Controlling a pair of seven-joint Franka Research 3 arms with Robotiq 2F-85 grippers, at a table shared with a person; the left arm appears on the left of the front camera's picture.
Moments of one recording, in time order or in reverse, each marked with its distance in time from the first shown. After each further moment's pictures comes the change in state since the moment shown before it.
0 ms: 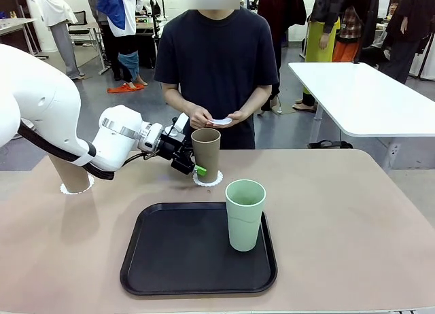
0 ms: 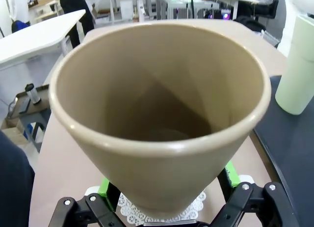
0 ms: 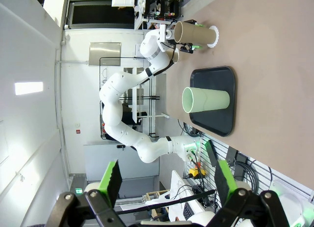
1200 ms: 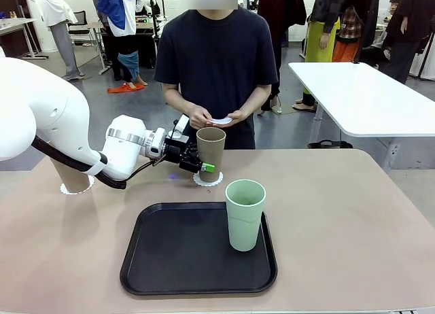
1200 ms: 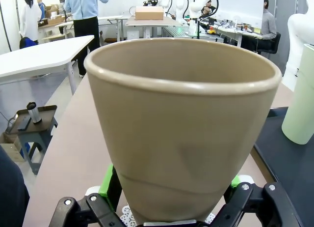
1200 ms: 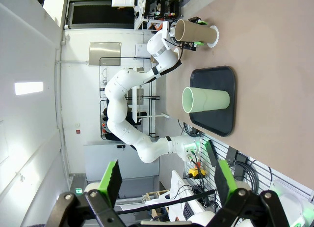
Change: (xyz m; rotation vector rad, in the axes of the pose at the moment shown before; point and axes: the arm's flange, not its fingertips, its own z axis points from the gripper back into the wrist) left arm -0.016 0.012 -0.025 -0.002 -0.208 0.055; right arm 0.000 0.000 0.000 0.000 0.000 0.000
